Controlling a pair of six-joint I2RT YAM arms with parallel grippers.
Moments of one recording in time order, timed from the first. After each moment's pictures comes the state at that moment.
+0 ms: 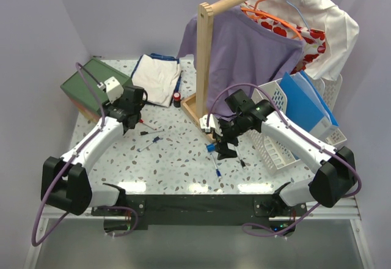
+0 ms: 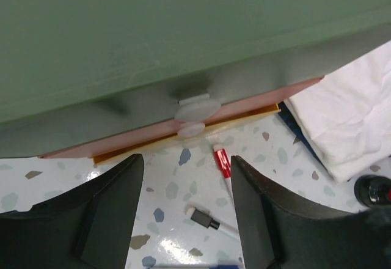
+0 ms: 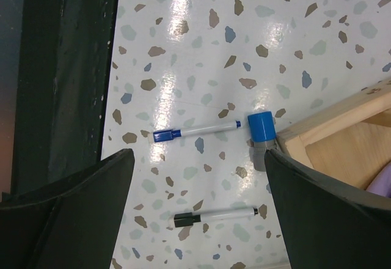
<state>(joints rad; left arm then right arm) -0.30 1.31 0.95 -0.48 -0.76 -0.76 0.64 1.41 1.19 -0.97 -0.68 -0.90</state>
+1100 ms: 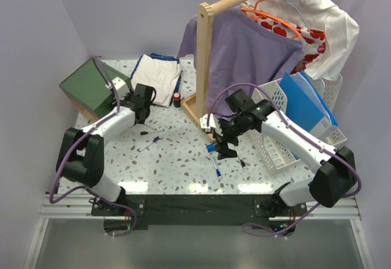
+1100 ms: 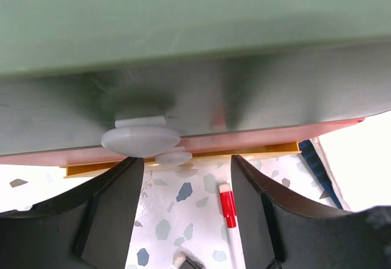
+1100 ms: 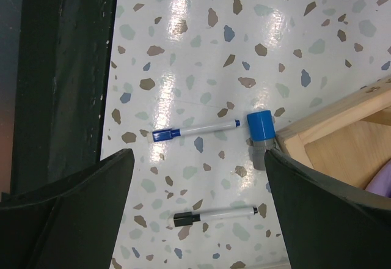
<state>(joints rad) -0.30 1.57 1.00 -0.37 -0.98 -0.86 0.63 1.41 1.19 -0.97 -0.68 -0.90</state>
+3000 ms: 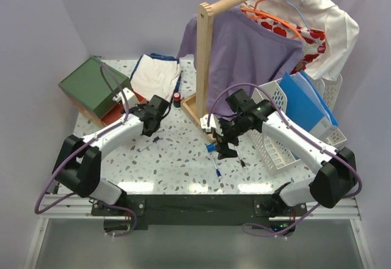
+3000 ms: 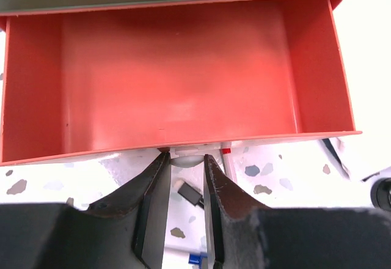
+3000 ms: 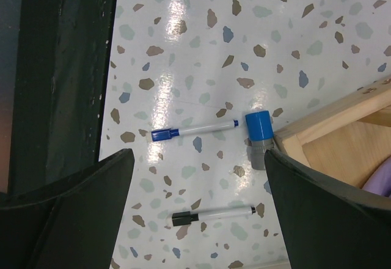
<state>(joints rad) -0.50 1.50 0.97 -0.65 -1.03 -1.19 0.63 1.40 1.19 -0.97 -0.68 -0.91</state>
